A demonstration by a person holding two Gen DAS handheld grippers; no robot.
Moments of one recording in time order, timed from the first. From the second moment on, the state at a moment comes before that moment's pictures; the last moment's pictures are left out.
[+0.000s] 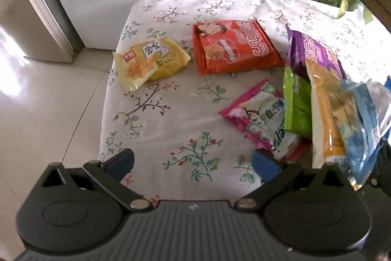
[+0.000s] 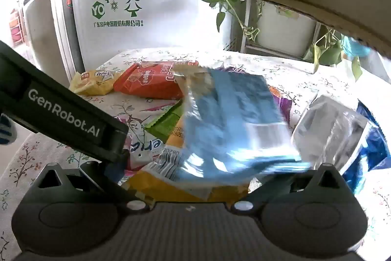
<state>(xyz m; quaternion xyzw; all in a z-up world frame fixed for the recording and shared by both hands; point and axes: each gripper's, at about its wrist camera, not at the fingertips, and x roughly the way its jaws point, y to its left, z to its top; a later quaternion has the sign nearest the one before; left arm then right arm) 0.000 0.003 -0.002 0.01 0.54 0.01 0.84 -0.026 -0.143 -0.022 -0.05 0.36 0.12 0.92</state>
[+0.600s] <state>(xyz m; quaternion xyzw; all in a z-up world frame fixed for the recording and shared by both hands) -0.013 0.013 0.043 -0.01 0.48 0.01 0.88 -0.028 -0.143 -0.021 -0.05 0.36 0.12 0.92</state>
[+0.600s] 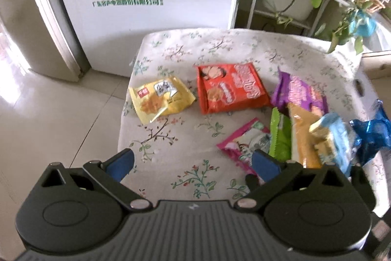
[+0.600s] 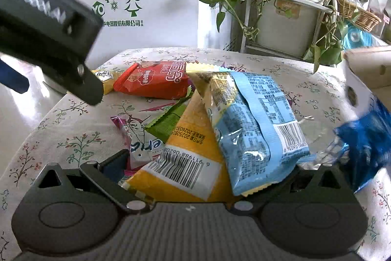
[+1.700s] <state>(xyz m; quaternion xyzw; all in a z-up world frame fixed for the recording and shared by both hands) -0.049 0.003 0.081 -0.03 0.45 -0.02 0.89 -0.027 -0.143 -0.020 -0.05 0.36 0.13 0.92</state>
